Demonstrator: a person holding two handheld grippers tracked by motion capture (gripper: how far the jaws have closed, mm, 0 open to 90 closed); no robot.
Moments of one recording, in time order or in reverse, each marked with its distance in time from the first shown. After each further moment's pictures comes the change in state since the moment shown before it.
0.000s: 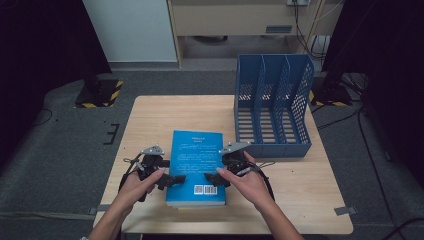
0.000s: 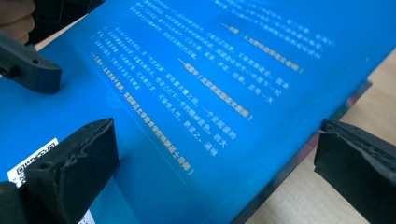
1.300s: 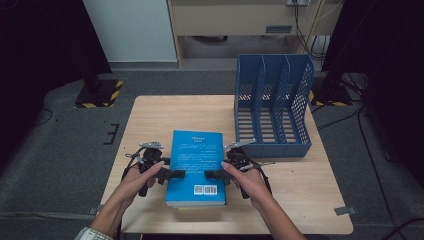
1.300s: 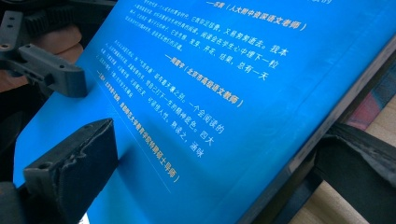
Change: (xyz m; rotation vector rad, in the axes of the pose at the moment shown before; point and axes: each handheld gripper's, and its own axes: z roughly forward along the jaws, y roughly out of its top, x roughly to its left) left arm 0.022 0.009 0.008 0.006 -0.074 -0.049; right arm -0.024 -0.009 0.017 0.006 0.193 0.236
